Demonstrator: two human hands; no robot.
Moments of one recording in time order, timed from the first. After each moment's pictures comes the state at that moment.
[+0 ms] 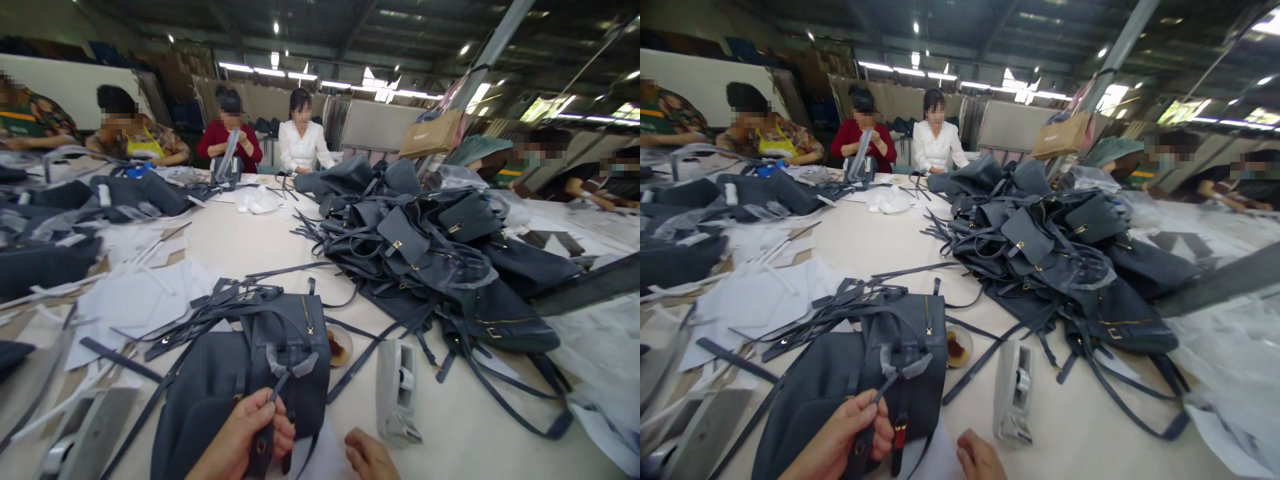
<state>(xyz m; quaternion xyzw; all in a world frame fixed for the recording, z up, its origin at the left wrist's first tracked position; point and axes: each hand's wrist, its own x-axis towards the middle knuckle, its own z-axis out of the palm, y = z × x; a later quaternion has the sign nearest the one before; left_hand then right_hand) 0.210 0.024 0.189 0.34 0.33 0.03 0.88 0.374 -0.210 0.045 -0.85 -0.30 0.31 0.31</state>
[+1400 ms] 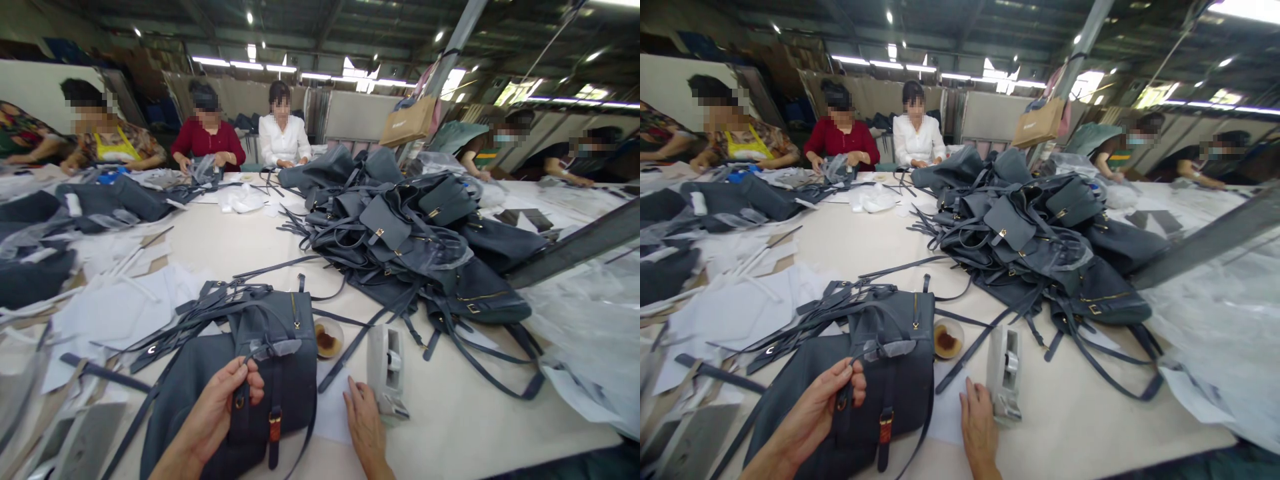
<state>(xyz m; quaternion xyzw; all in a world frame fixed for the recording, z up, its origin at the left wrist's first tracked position) 0.227 0.064 0.213 0.33 0.36 0.11 0.87 0.385 -0.195 -0.018 -0.94 -0.28 -0.04 0.18</state>
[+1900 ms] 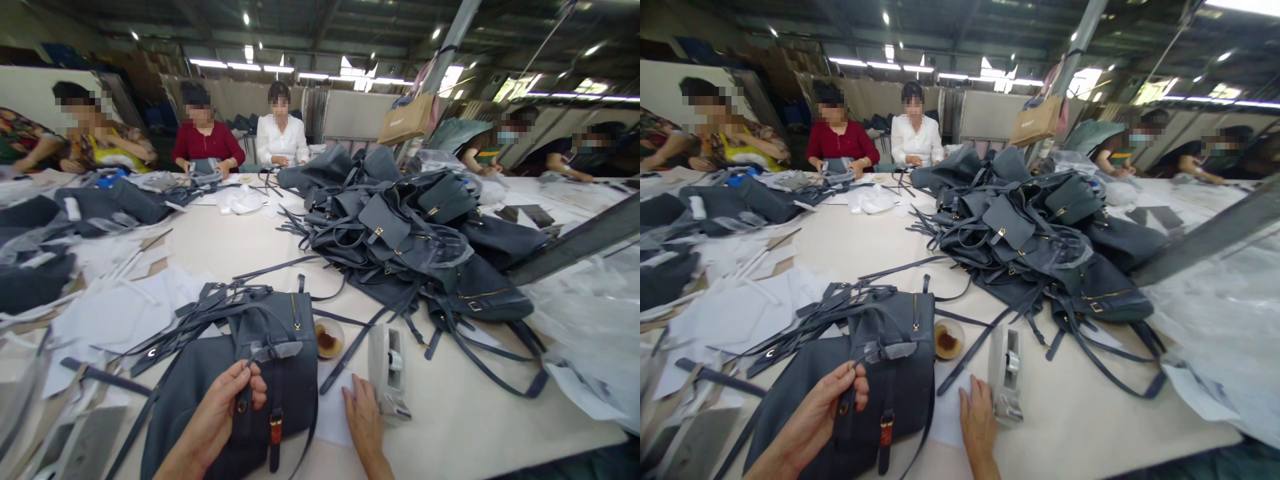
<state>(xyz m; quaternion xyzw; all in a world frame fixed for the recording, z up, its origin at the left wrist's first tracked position) 0.230 0.061 0.211 0.34 0.37 0.09 0.86 0.390 -0.181 -0.009 -0.95 -0.24 -0.02 0.20</state>
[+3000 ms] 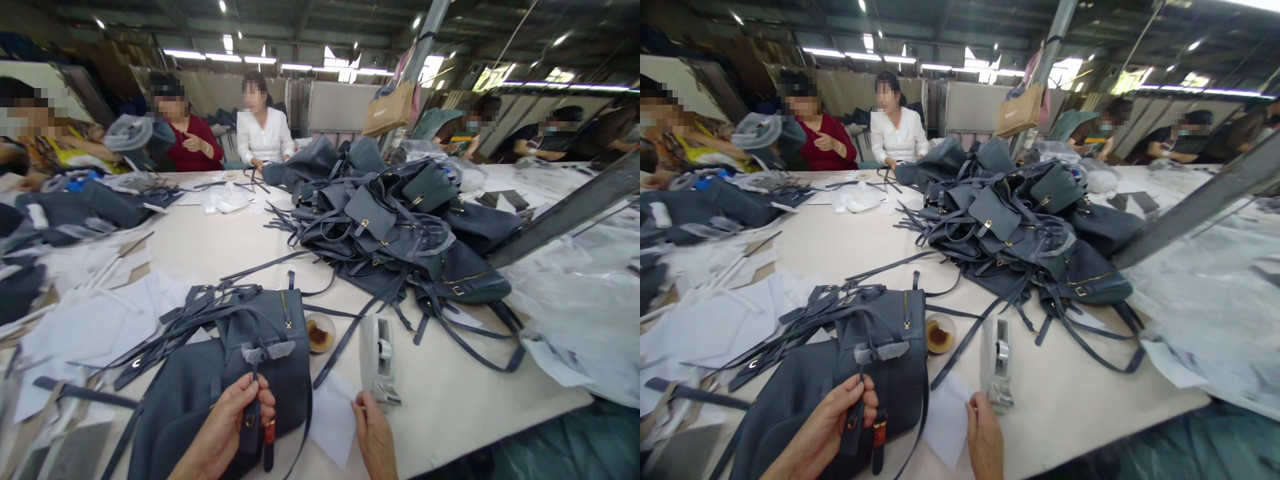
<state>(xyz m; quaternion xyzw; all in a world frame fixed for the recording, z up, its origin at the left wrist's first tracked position) 0.241 0.039 0.189 0.32 0.36 0.02 0.88 0.370 -0.215 0.038 -0.89 -0.14 0.08 0.43</state>
